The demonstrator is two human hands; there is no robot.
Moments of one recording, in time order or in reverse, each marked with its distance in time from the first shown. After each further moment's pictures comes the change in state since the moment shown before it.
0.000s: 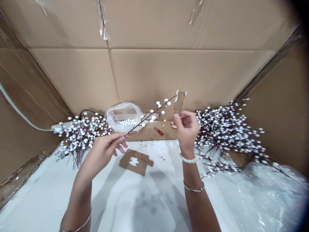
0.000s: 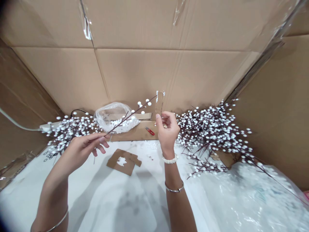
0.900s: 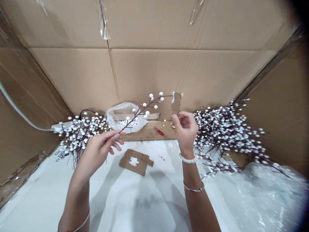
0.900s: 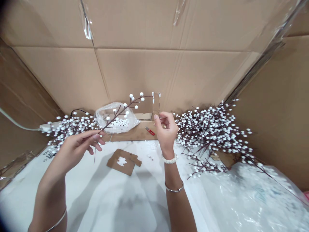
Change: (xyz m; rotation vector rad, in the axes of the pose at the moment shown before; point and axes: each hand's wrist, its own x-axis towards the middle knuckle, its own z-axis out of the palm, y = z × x) left_hand -0.003 -0.001 -0.010 -0.026 0.084 -0.030; right_hand -0.001 0.006 0.000 -0.031 -0.054 -0.029
